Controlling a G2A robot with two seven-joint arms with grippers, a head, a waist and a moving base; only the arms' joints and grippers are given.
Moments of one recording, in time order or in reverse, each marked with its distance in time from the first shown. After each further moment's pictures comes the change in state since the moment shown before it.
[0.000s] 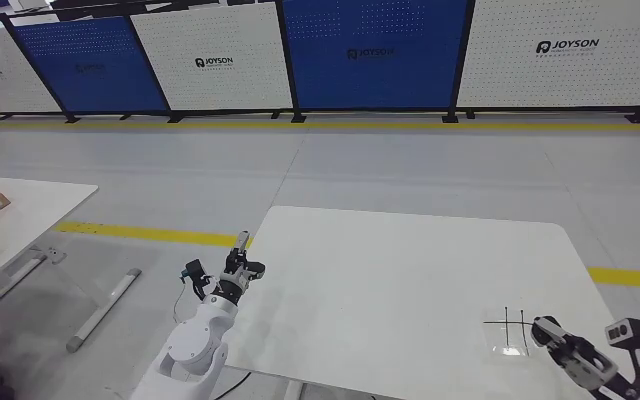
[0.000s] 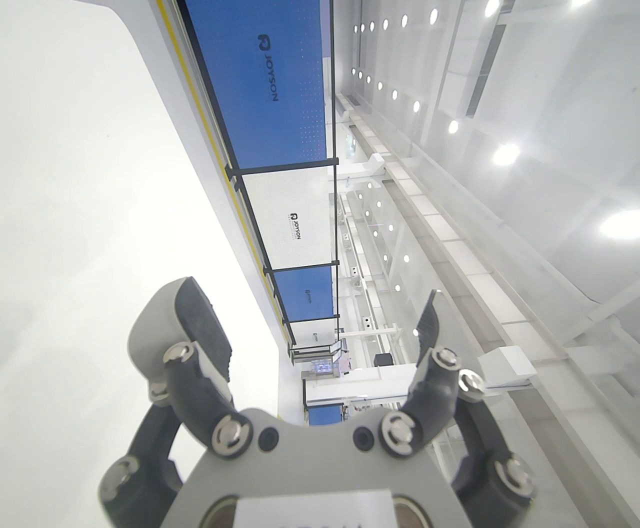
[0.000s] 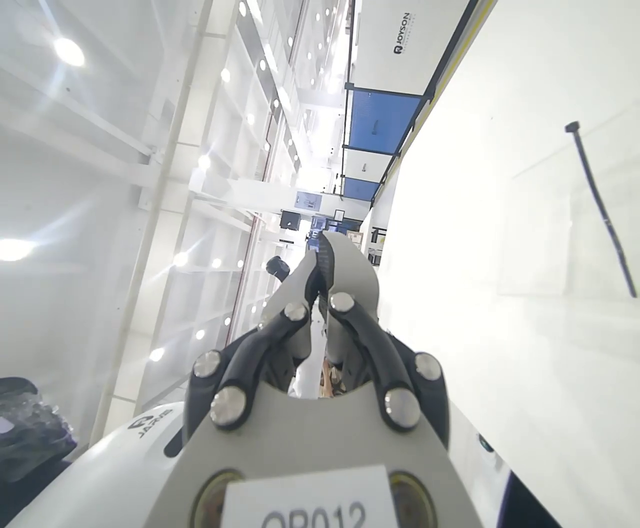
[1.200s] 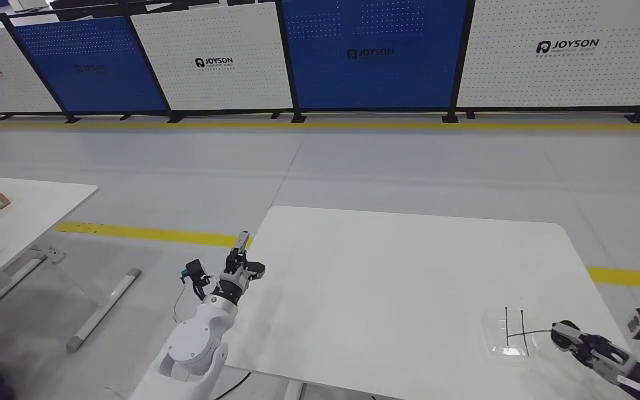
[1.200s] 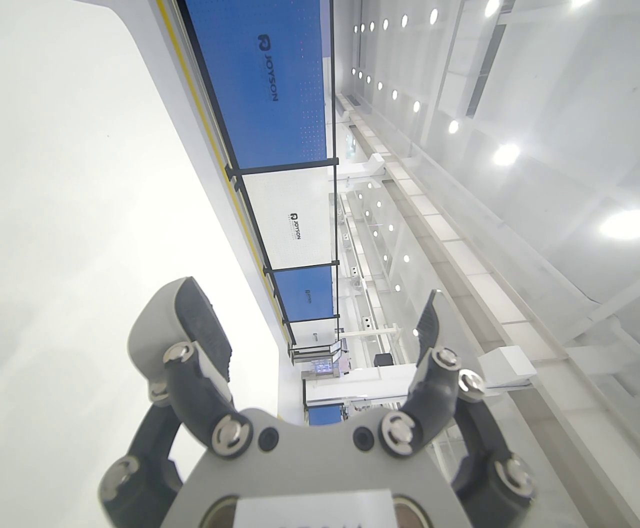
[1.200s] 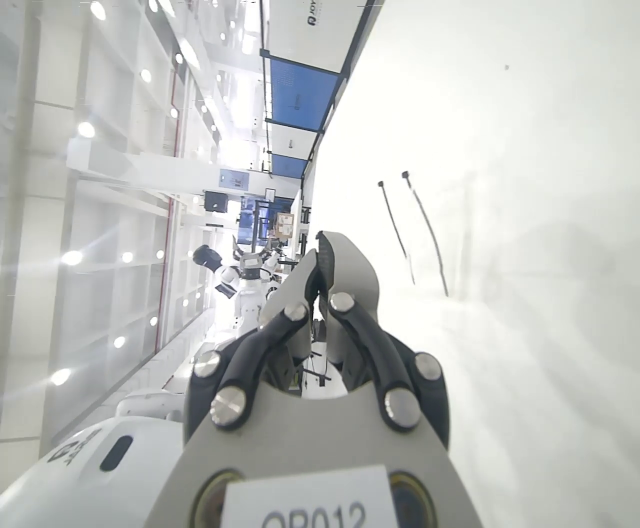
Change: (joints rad) left arm 0.000 0.000 0.000 0.000 0.000 0.000 0.000; right arm 0.196 0.042 0.059 0.259 -0.232 0.027 0.250
